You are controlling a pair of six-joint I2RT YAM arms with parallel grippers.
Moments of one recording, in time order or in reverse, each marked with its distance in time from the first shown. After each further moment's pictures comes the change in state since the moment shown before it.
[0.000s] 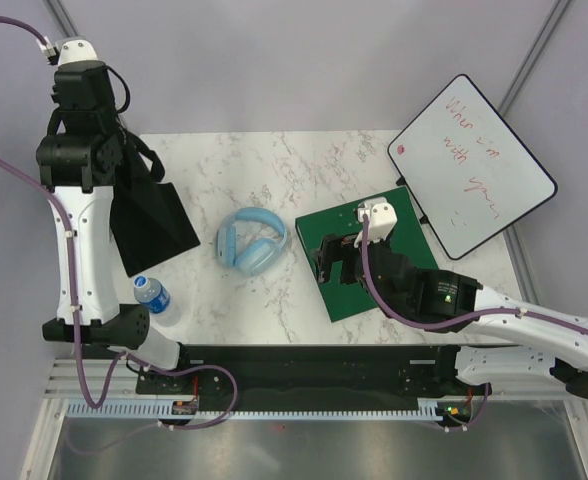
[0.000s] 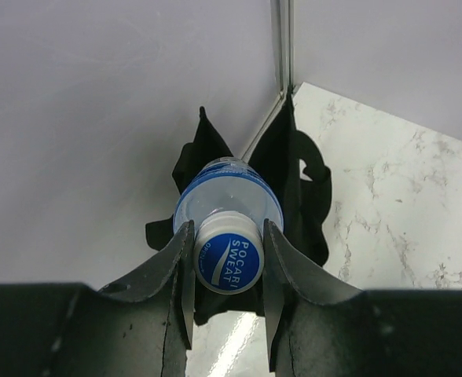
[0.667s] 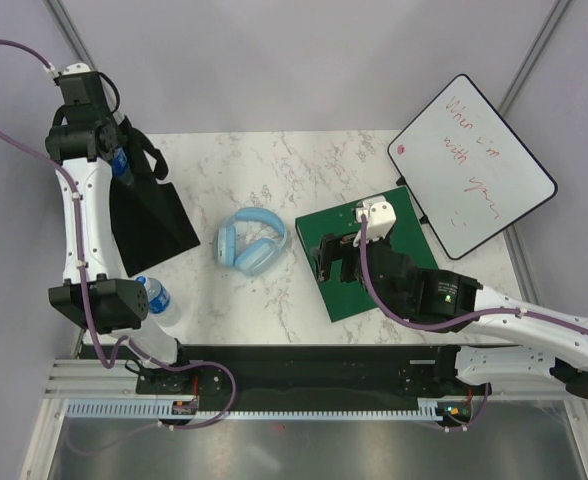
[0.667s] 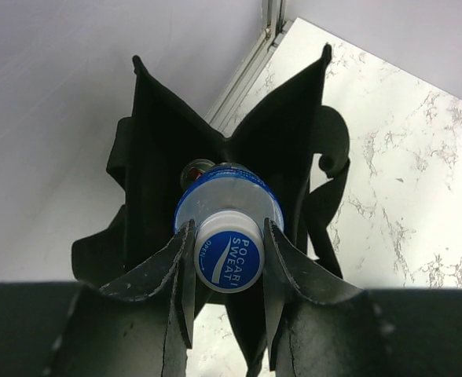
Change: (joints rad) left arm 0.203 0.119 -0.171 0.098 0.243 -0.098; right arm -0.002 0.000 0.000 0.025 0.008 -0.054
